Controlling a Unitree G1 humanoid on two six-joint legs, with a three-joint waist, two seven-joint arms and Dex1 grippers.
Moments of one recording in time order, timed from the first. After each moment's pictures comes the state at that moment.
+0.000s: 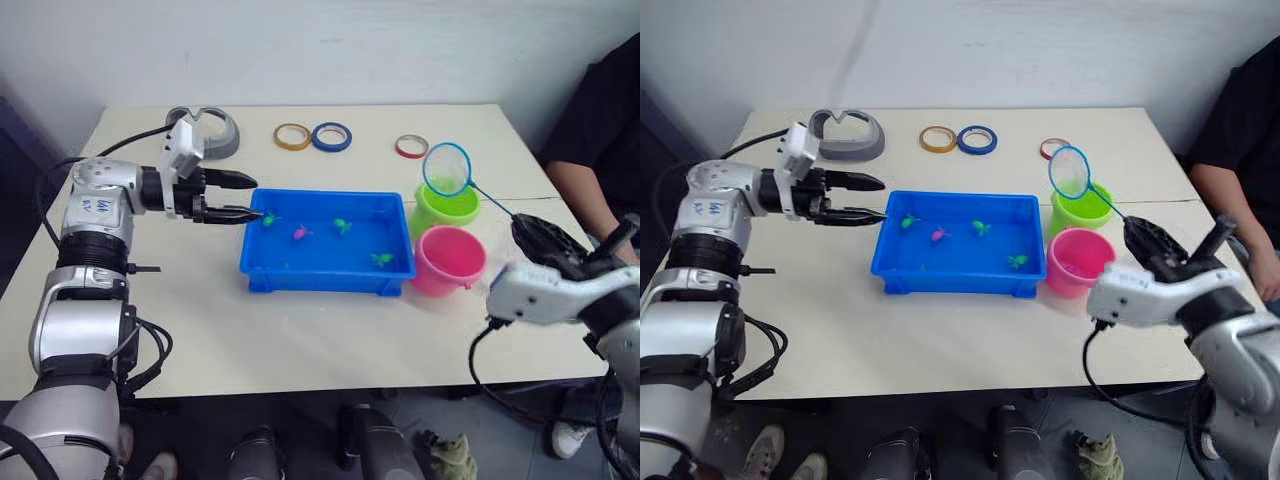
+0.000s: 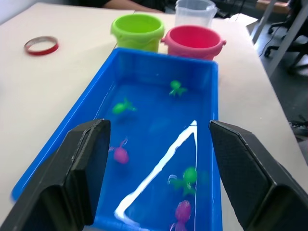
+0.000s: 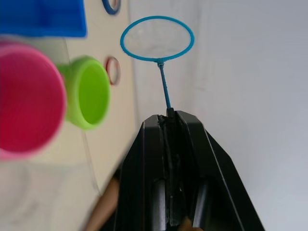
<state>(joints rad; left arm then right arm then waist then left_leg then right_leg) -1.12 0.70 -0.01 0.94 -0.19 0.04 -1.46 -0.10 -0.69 -0.31 -0.87 -0.58 0.33 0.91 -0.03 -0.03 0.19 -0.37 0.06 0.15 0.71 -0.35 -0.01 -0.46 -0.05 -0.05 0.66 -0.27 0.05</state>
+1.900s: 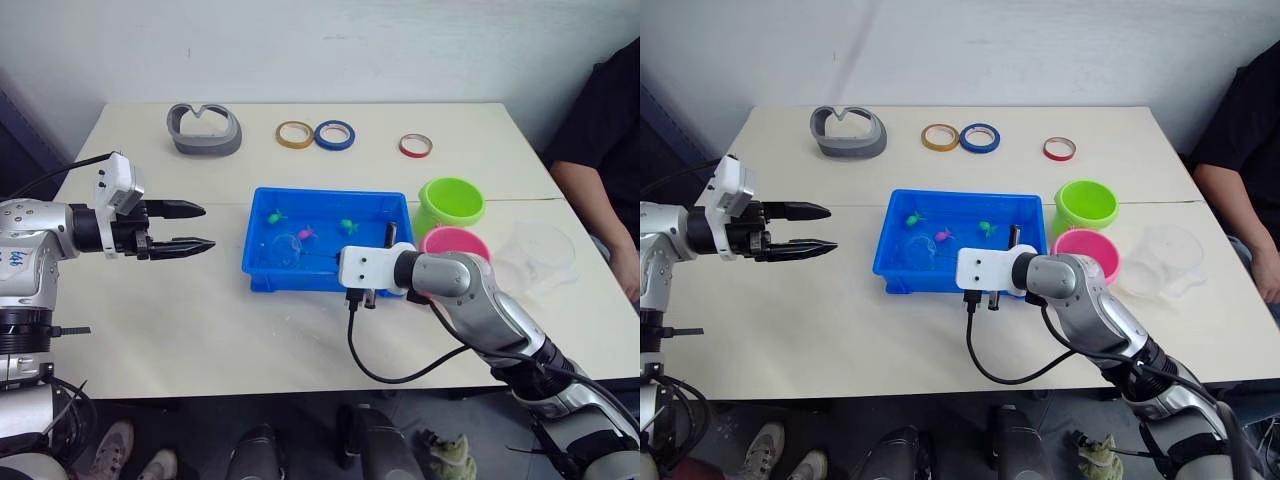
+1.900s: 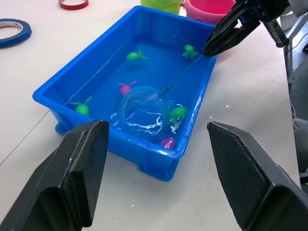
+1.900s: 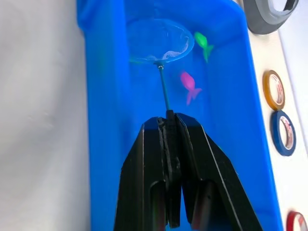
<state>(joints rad) -0.64 0.91 0.14 0.28 -0.37 0.38 -1.30 -0.62 -0.58 0.47 -0.28 -0.32 0.38 0.81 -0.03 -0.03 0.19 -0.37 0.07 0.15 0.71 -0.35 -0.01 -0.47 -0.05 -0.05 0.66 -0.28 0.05</state>
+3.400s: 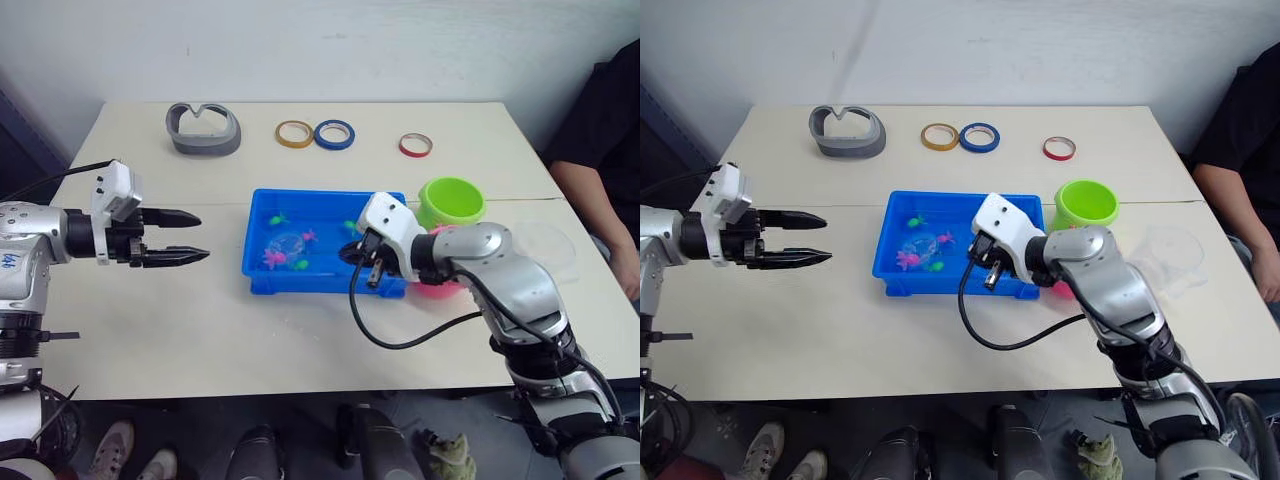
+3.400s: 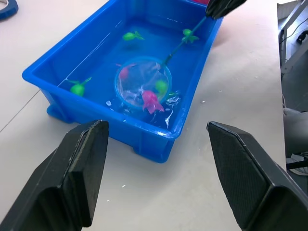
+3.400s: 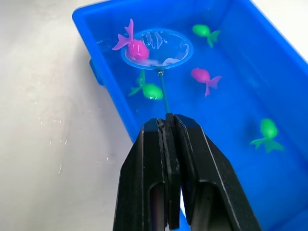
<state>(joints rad) -0.62 0.96 0.12 0.29 -0.37 0.40 -1.35 -0.73 -0.50 0.23 -0.38 0.12 1.05 0.88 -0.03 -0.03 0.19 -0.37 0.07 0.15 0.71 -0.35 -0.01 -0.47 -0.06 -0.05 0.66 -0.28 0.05</state>
